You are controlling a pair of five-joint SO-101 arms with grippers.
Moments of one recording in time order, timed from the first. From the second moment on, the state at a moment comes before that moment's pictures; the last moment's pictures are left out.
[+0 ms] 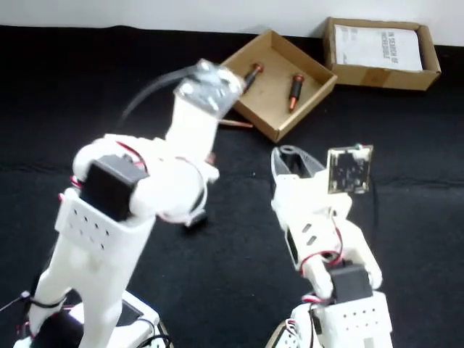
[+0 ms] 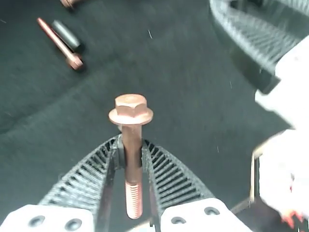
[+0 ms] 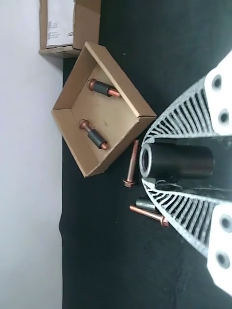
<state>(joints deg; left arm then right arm) 27.1 -29.6 -3.0 101.5 2.5 -19.0 -78.2 65.5 37.9 -7.8</state>
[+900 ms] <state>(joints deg) 32.0 -58.5 63.6 9.2 2.5 -19.1 -103.6 92.2 34.3 -7.8</state>
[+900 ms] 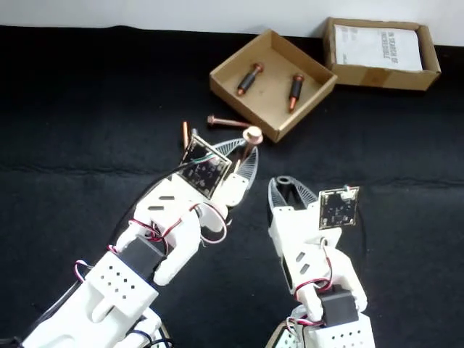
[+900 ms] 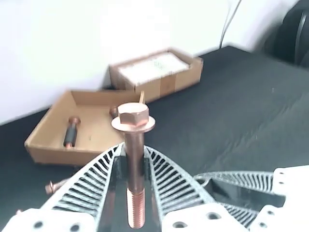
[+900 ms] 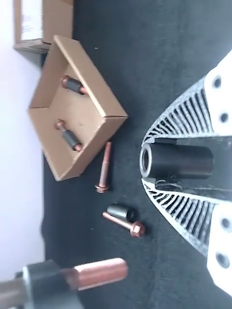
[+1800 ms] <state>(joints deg) 30.6 -58.5 58.5 -0.3 26.2 -27.3 -103.6 96.0 18.5 -7.8</state>
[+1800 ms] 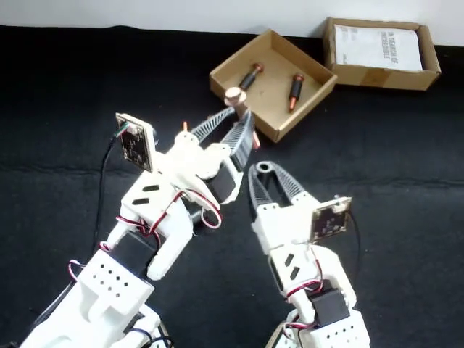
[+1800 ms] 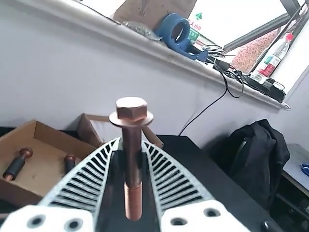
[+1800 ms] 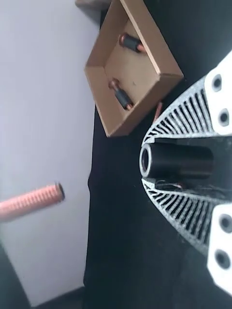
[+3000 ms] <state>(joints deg) 32.0 -47.3 54.1 6.6 11.3 -27.7 -103.6 96.0 18.9 -7.8</state>
